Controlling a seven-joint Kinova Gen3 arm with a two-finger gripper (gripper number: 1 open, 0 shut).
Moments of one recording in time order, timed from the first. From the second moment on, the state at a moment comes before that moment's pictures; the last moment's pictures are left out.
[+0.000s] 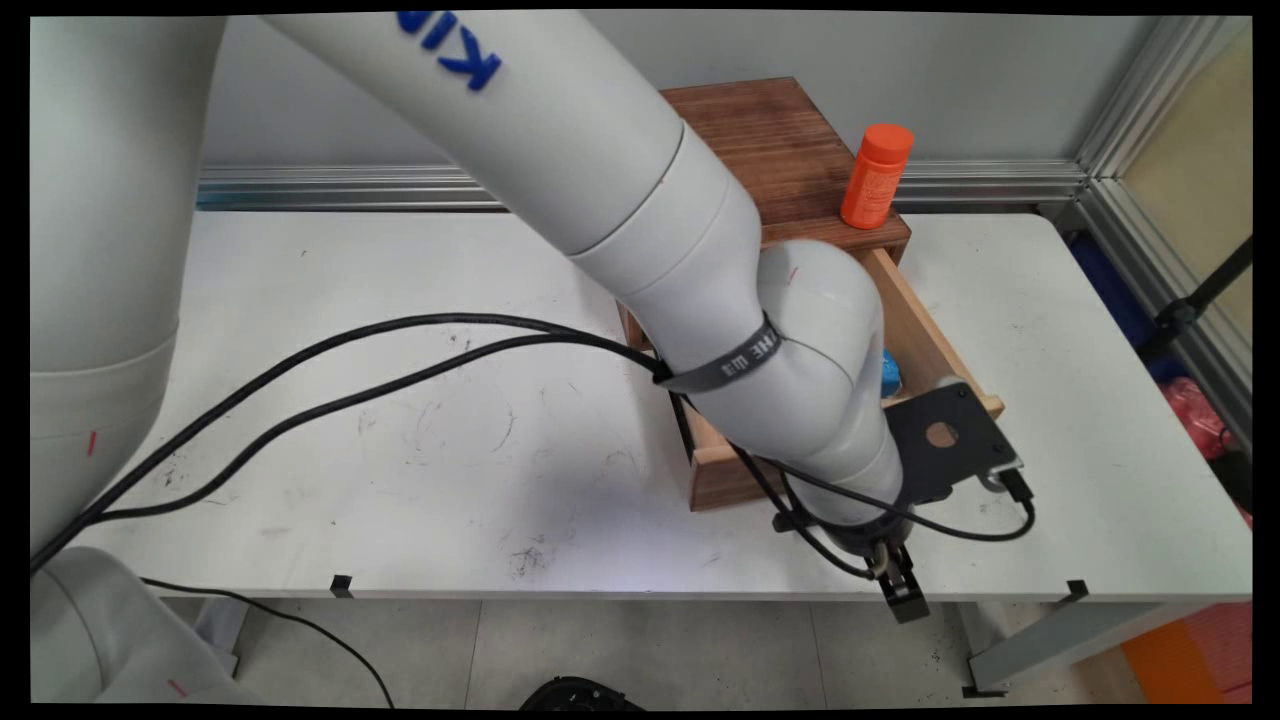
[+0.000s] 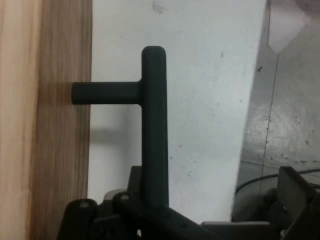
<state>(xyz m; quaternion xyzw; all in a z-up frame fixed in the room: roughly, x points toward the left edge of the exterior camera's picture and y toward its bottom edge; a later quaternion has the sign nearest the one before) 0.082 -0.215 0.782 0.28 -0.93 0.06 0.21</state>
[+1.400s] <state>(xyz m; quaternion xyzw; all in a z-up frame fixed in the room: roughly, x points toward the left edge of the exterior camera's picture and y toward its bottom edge) 0.059 -0.181 0.785 0.27 -0.94 0.05 0.22</state>
